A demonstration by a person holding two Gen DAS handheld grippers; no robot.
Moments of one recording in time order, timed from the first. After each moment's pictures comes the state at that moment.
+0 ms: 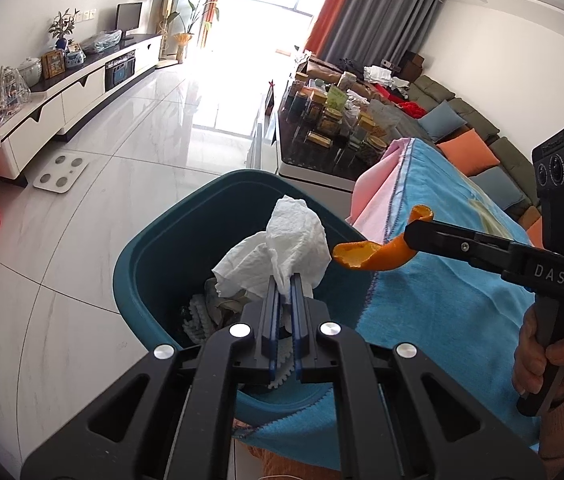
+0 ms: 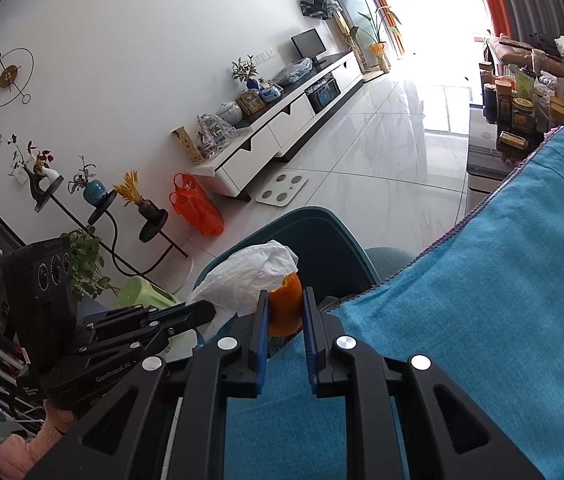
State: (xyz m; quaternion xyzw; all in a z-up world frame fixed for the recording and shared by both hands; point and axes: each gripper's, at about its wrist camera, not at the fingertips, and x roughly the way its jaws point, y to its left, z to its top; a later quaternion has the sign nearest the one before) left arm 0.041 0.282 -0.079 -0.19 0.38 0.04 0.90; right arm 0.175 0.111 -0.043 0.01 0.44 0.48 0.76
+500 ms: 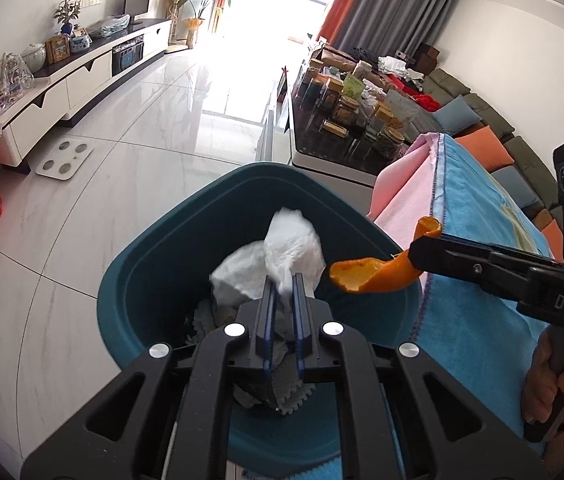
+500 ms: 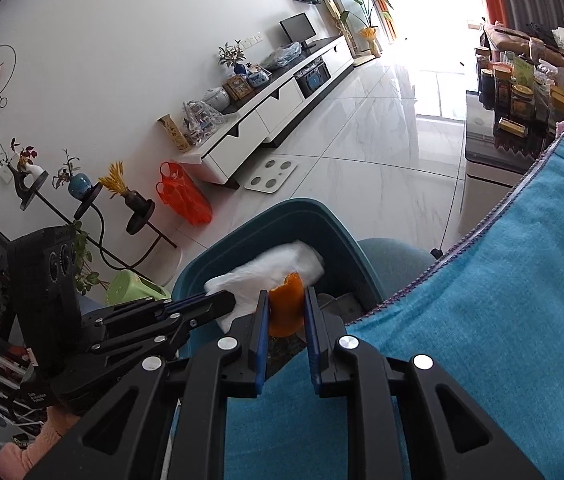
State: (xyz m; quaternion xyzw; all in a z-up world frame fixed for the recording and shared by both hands) left arm 0.079 0.296 -0.104 -0.20 0.40 0.06 0.89; right arm 0.189 0.138 -0.059 0.00 0.47 0.46 0.76
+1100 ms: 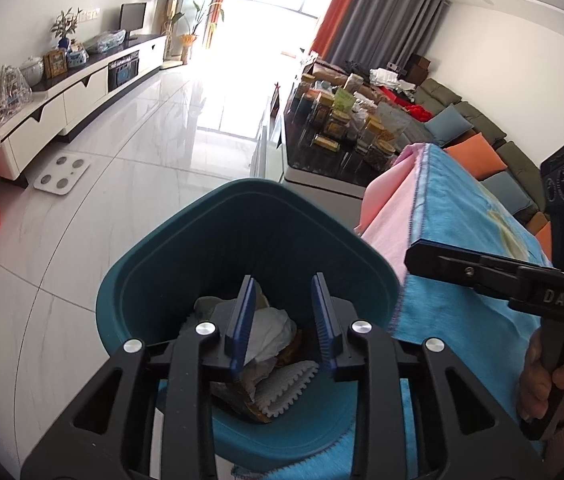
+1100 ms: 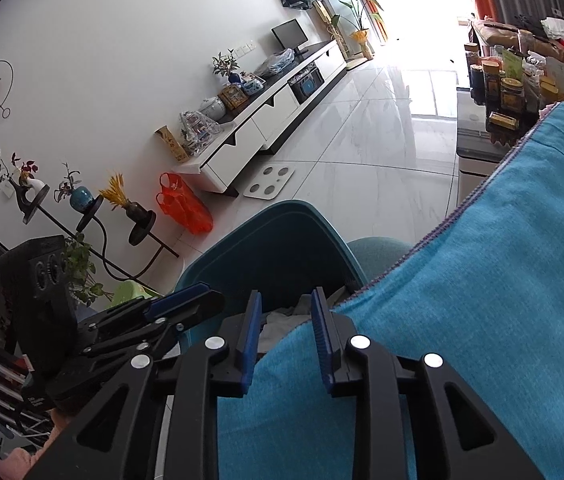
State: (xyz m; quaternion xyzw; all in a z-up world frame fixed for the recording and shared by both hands) left arm 0.069 0.287 -0.091 -0.18 0.37 0.05 0.91; right arm 0.189 0.112 -0.058 0.02 0.46 0.46 0.76
